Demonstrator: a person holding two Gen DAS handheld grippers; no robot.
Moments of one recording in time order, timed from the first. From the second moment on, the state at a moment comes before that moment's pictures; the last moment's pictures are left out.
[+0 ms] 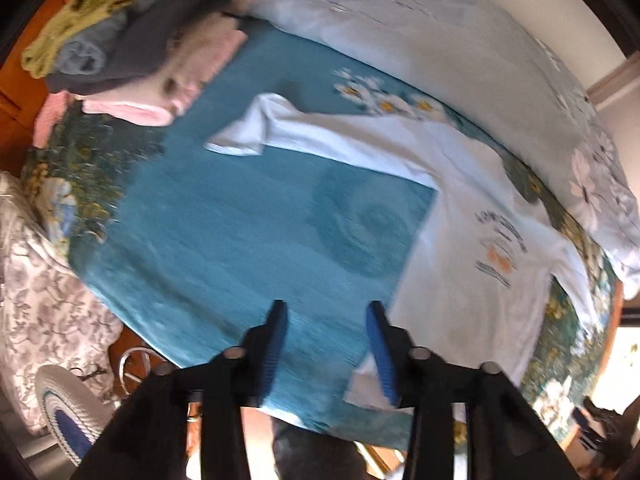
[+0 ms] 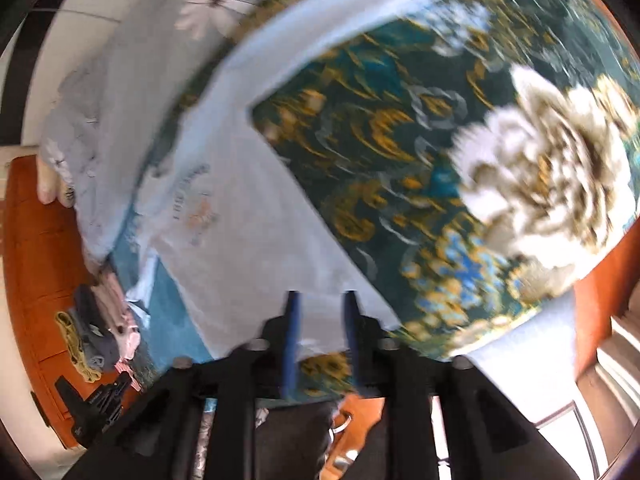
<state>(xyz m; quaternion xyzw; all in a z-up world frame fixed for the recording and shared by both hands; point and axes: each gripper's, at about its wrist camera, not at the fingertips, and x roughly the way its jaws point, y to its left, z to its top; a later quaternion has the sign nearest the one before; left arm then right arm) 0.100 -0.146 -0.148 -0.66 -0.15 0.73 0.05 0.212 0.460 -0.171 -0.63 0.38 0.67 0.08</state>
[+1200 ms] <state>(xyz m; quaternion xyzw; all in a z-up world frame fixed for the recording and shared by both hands) -0.038 -0.158 -0.355 -0.53 0.43 0.72 0.12 0.103 0.253 -0.095 -0.71 0.03 0.69 0.13</state>
